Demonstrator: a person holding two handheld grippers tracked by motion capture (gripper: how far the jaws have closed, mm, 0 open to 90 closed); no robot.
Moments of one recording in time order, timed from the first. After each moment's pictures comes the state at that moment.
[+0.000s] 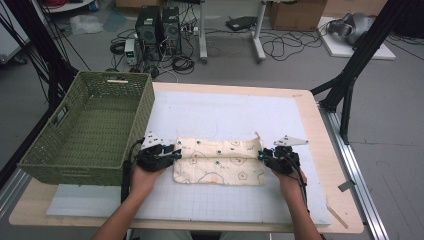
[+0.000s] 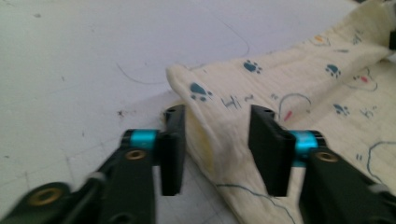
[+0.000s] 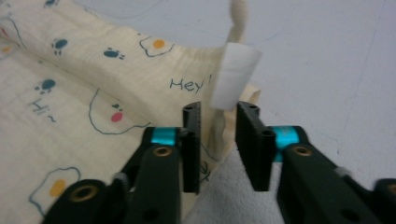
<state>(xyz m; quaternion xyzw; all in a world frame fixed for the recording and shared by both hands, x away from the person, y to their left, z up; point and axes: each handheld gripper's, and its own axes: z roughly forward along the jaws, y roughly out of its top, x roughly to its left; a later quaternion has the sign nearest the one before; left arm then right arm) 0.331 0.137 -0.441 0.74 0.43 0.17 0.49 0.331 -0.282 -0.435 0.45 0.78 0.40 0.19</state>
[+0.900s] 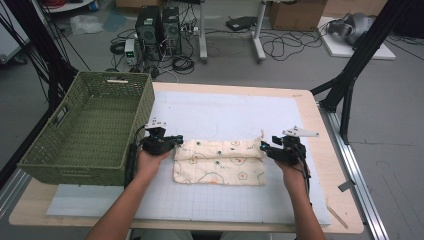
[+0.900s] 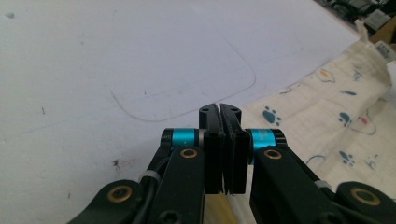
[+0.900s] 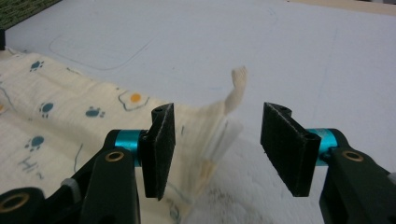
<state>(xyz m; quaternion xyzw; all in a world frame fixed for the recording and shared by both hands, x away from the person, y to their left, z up) 0.376 0.130 -0.434 0.73 0.45 0.10 0.50 0.348 -0.292 -0.413 0.47 0.74 0.43 0.20</state>
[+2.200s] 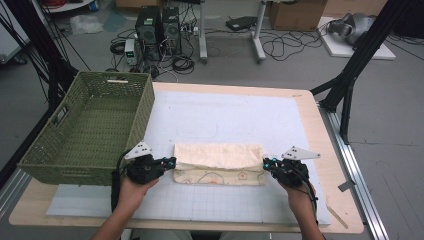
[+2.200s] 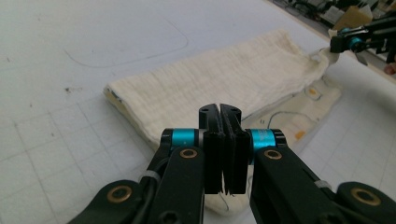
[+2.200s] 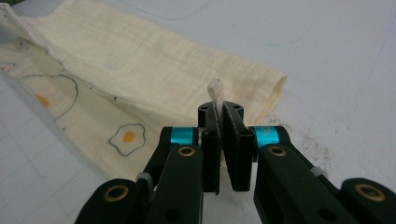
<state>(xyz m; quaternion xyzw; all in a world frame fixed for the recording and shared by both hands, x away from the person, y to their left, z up) 0.287 0.150 -0.428 0.75 0.39 0.09 0.52 0.286 -0.291 -0.422 0.41 0.79 0.43 0.18</state>
